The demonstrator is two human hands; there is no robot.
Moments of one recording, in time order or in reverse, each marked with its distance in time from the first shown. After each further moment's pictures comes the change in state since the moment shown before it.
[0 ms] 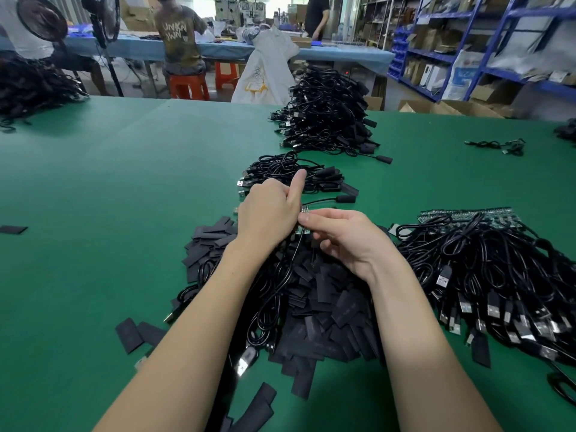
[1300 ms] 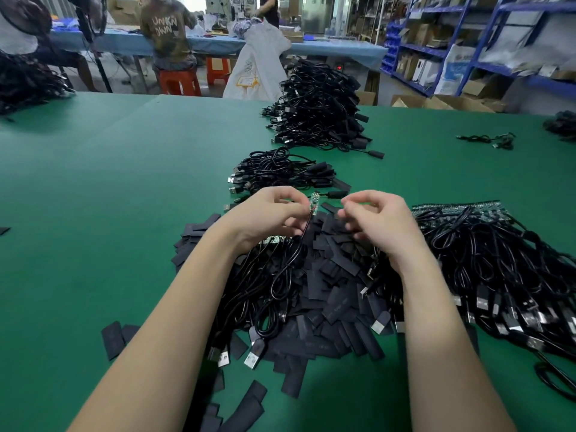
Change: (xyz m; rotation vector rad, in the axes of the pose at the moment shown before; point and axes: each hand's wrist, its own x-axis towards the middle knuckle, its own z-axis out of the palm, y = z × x) left_hand -0.006 0.004 -0.019 -0.713 -0.659 -0.254; right_hand -0.005 -0.006 -0.051 -0.418 0.378 -0.228
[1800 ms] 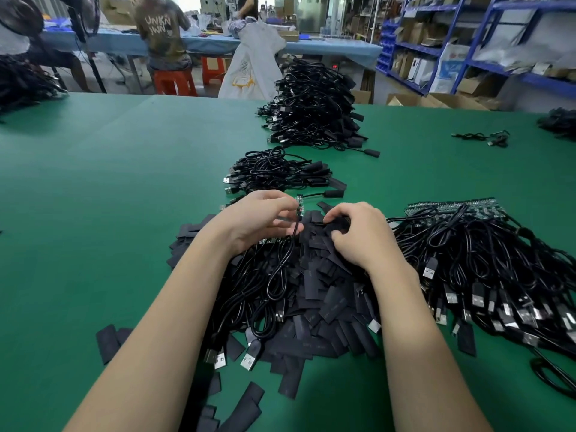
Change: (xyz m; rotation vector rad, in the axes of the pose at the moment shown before) left_hand 0.003 -0.001 -0.002 -0.220 0.046 -0.128; right_hand 0.000 0.015 0.019 -0.683 -0.039 -0.168
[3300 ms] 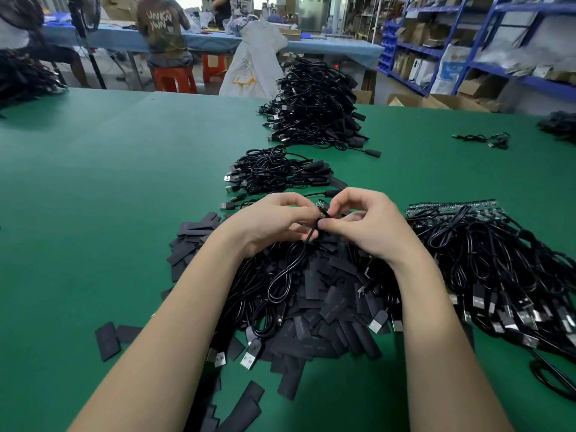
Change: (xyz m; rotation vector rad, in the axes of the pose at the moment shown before) left_hand -0.004 -0.003 0.014 0.044 -0.131 0.038; right_hand -0.003 0.000 -0.025 0.517 -0.072 -0.119
